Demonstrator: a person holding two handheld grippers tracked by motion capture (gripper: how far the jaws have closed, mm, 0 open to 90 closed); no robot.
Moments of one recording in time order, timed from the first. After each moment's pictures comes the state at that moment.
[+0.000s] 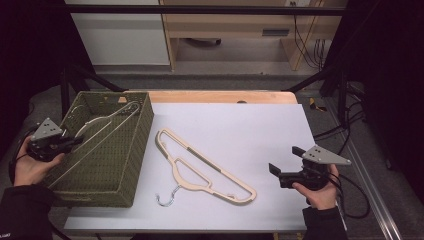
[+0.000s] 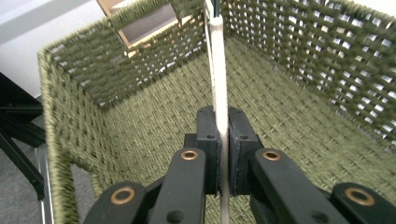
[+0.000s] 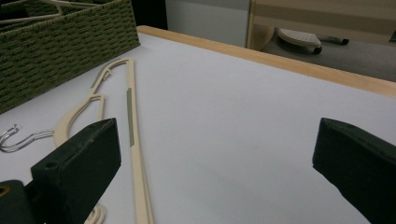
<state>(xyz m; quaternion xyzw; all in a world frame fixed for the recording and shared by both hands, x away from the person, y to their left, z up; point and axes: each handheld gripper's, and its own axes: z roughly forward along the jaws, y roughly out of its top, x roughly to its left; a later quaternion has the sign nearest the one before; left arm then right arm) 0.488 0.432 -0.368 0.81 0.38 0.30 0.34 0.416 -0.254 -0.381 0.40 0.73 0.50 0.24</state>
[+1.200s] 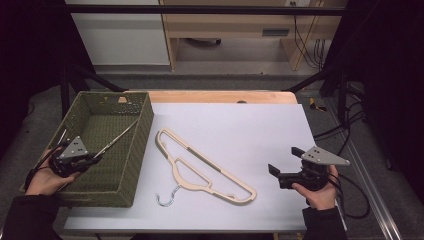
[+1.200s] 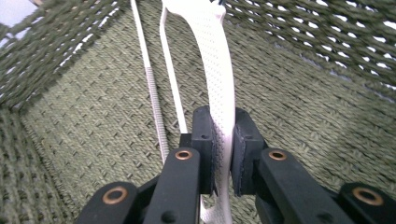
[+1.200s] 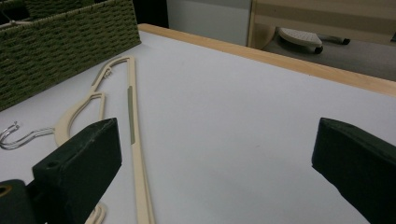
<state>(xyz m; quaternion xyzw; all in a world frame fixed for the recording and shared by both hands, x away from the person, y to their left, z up) 0.475 0.396 -0.404 0.89 0.27 0.24 0.26 0.416 -0.253 -0.382 0.40 0.73 0.50 0.24</state>
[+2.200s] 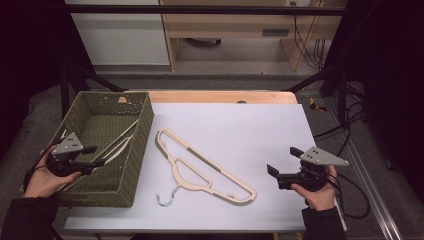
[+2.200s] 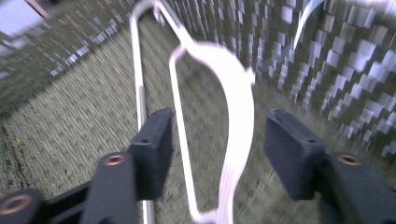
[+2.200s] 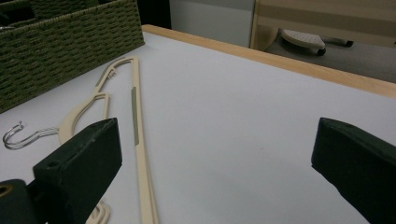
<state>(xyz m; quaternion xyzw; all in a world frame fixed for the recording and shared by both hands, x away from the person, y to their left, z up) 0.466 0.391 -0.380 0.84 0.33 0.23 0.36 0.415 -0.249 -0.382 0.39 0.73 0.50 0.24</state>
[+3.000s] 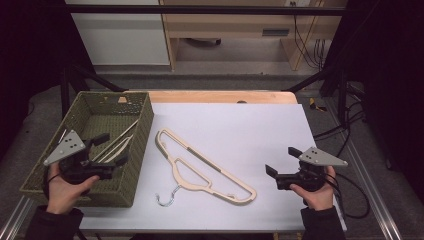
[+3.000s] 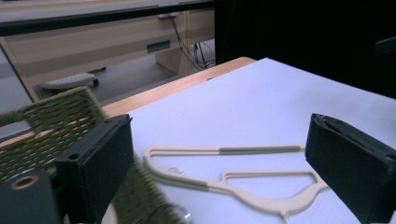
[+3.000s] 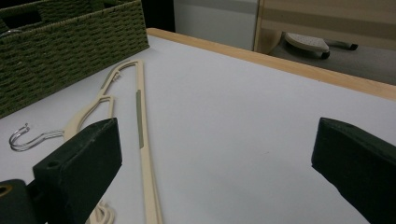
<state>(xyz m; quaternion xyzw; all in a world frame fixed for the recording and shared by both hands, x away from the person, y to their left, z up) 0.417 0.301 -0.335 0.73 0.32 0.25 0.55 0.414 -0.246 -0.382 0.39 0.73 0.51 0.24</state>
